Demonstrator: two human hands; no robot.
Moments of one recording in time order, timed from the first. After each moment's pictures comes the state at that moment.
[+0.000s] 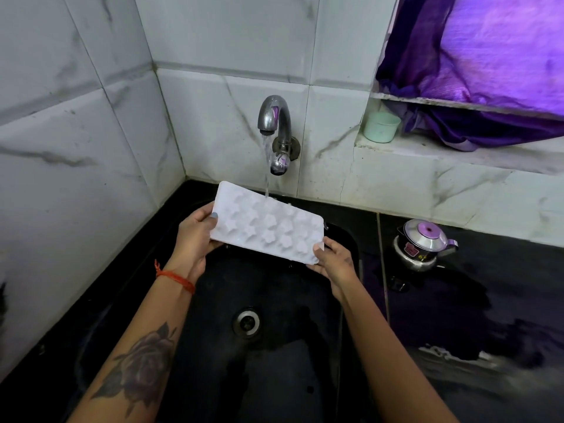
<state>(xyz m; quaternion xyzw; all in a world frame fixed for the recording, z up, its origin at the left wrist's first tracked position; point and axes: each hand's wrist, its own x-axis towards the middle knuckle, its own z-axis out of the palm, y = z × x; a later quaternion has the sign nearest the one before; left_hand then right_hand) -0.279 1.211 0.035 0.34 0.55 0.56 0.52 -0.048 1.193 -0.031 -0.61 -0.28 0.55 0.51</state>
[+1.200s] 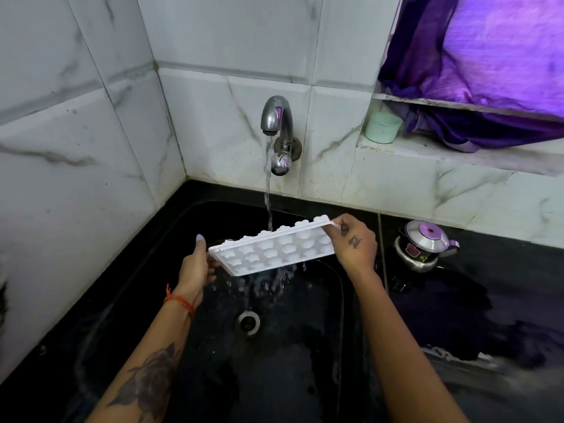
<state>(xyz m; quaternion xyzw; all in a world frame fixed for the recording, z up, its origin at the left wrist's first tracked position) -0.287 1.194 -0.015 0.28 0.69 0.46 0.49 -0.035 1.194 0.020 -0.73 -0.52 0.20 0.40</state>
